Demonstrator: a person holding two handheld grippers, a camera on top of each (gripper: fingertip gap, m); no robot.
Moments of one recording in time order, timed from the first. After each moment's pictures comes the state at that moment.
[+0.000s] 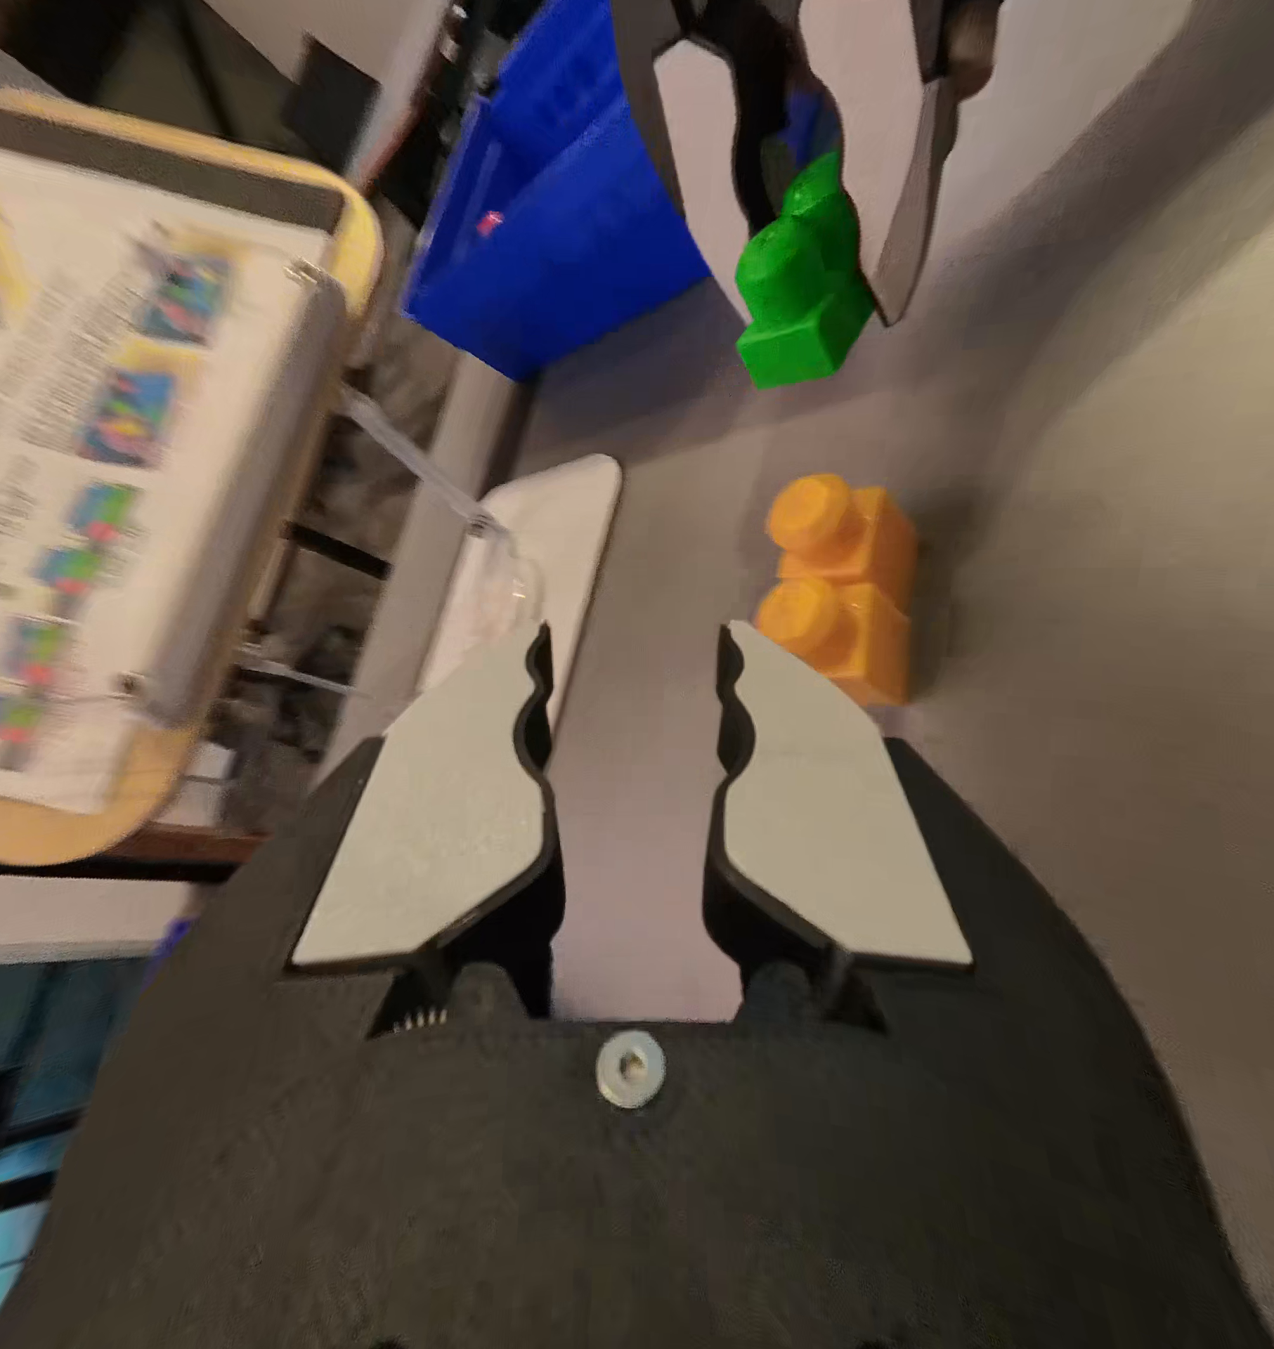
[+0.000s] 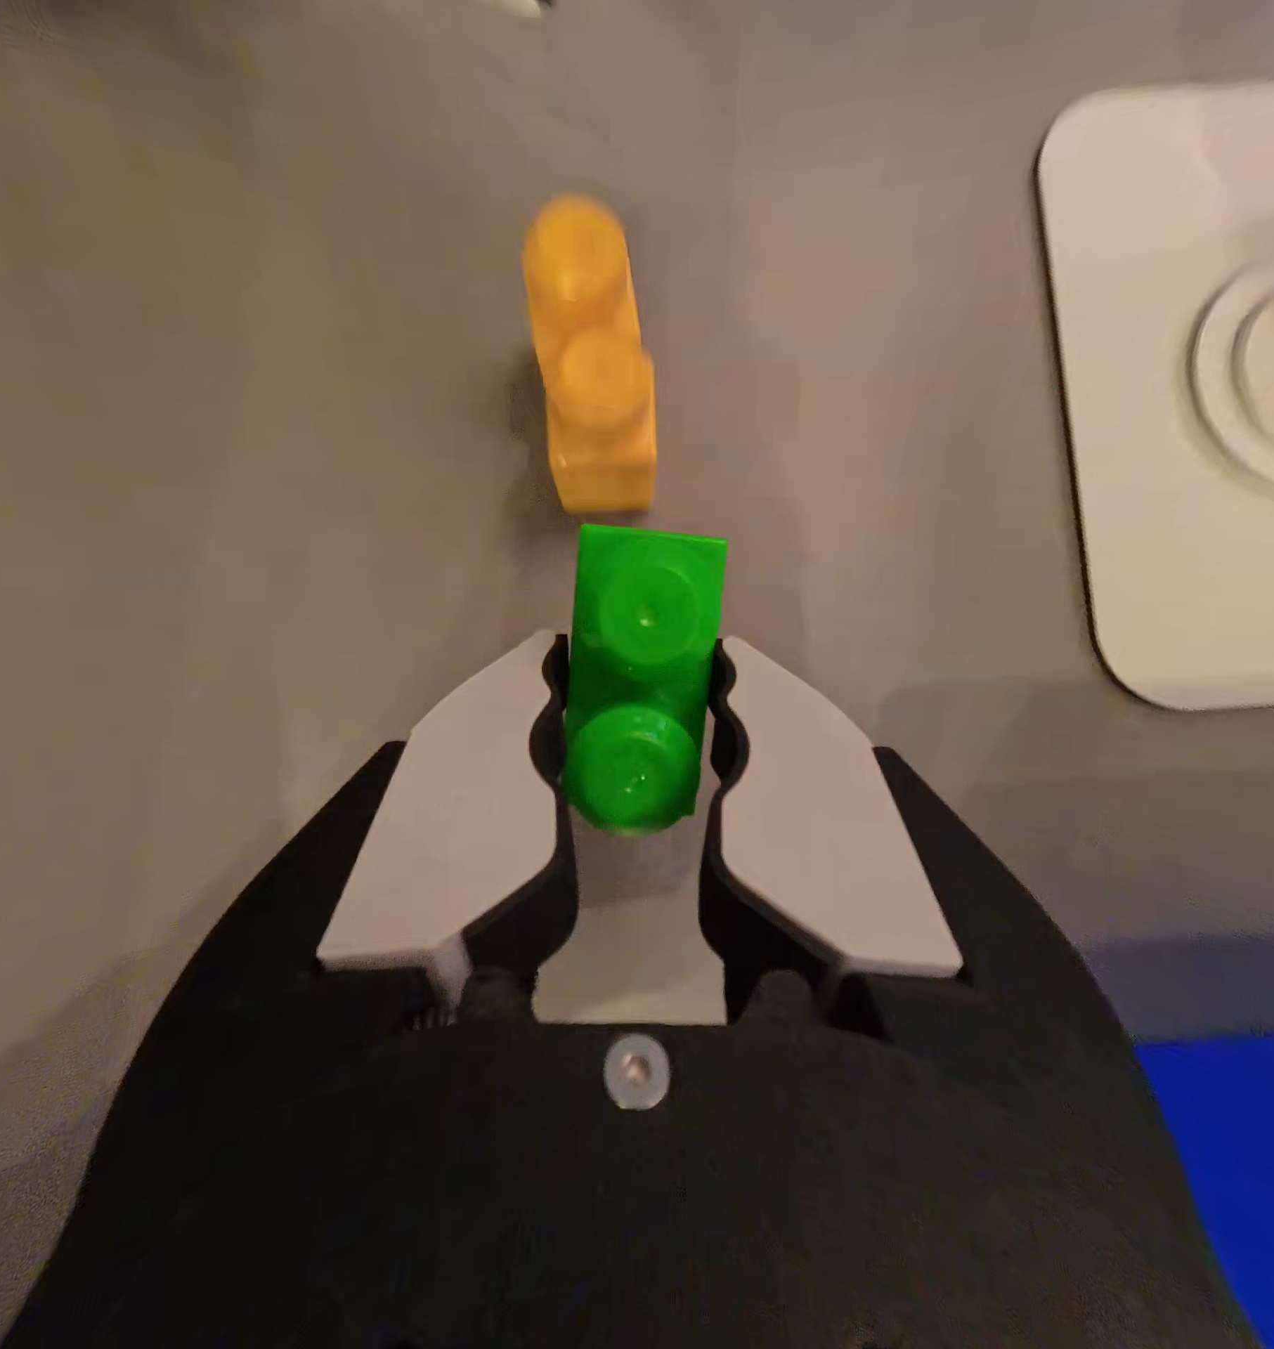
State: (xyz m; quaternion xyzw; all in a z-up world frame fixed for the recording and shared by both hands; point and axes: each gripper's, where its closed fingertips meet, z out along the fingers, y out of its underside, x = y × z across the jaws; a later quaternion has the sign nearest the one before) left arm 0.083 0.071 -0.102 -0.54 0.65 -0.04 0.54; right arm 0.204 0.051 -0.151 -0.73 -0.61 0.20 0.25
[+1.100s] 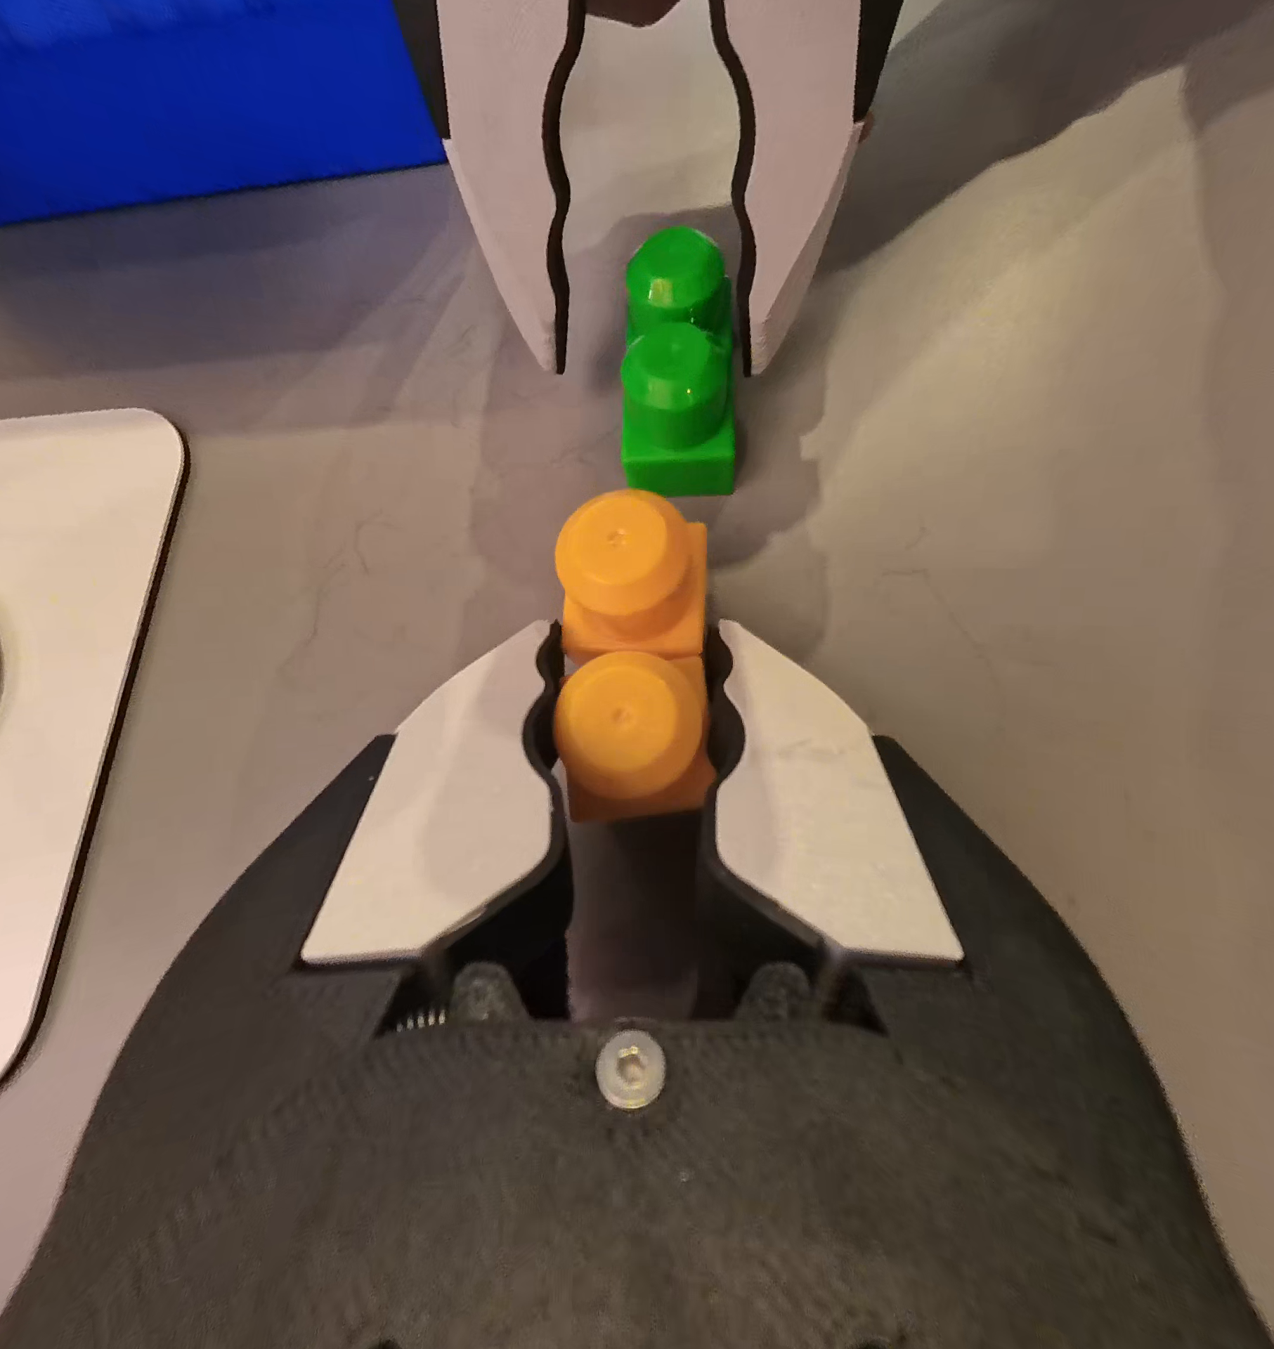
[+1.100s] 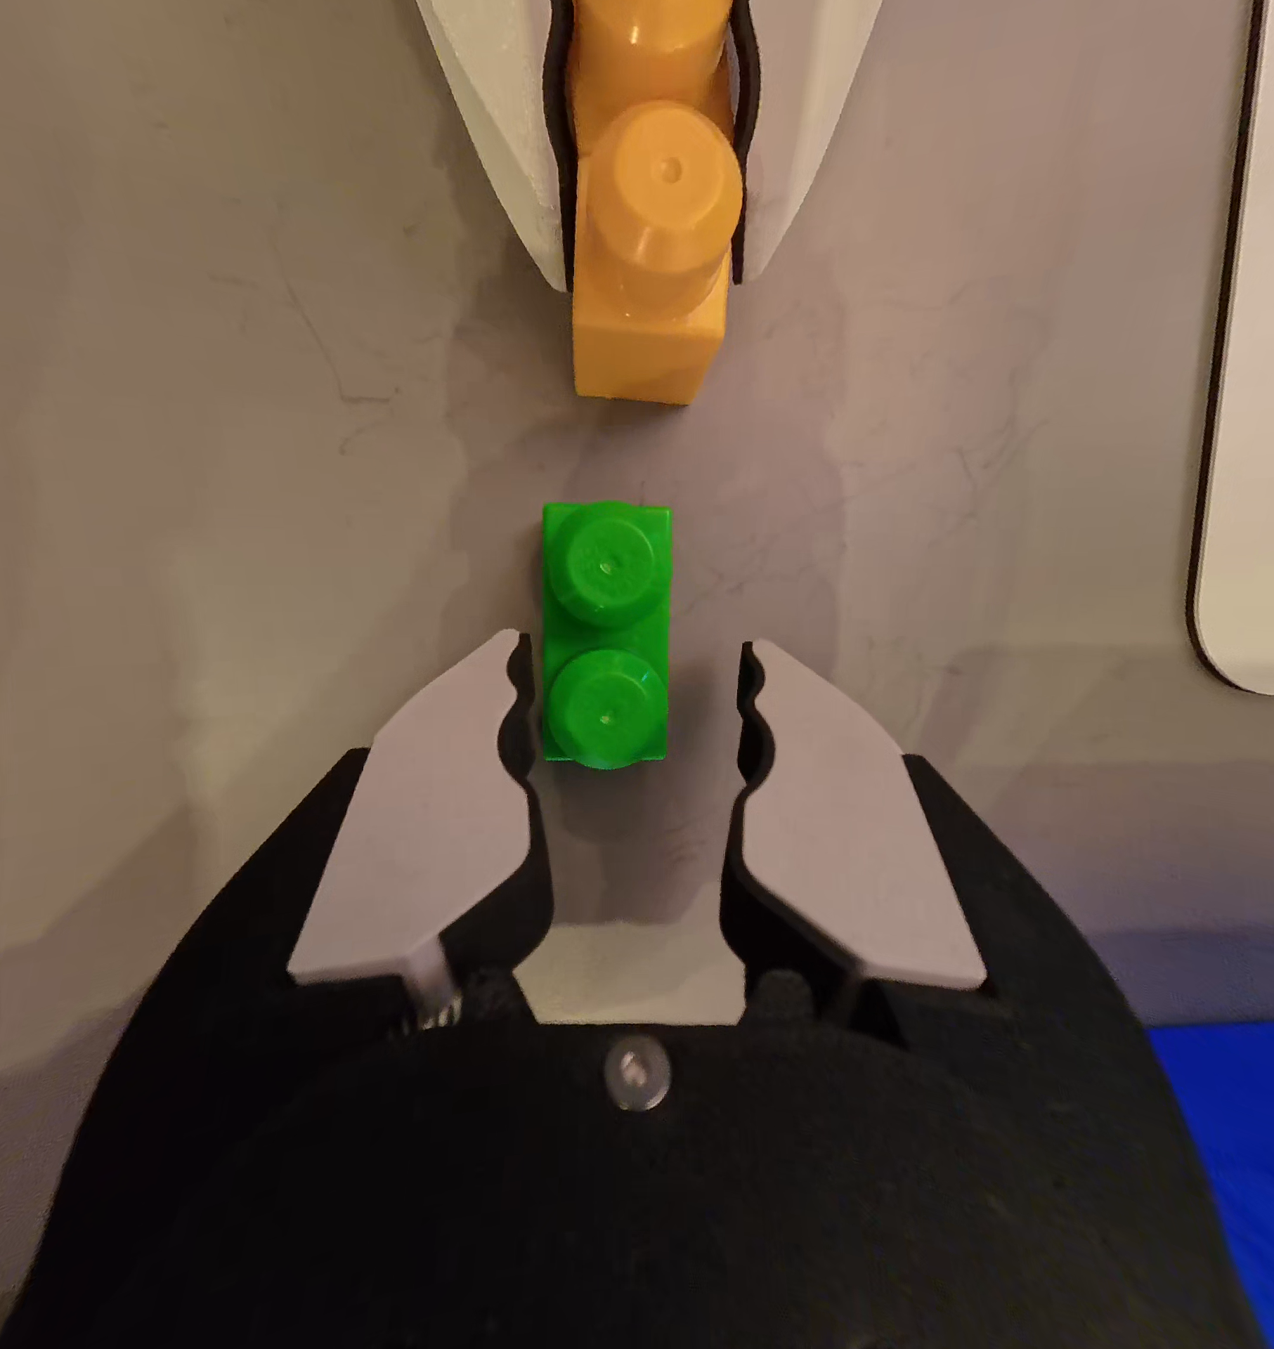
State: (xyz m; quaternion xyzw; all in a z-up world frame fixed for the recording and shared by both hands) left arm 0.141 0.050 -0.188 -0.59 0.69 -0.27 0.33; right arm 0.219 0.039 -0.190 -0.72 -0.66 0.13 0.20
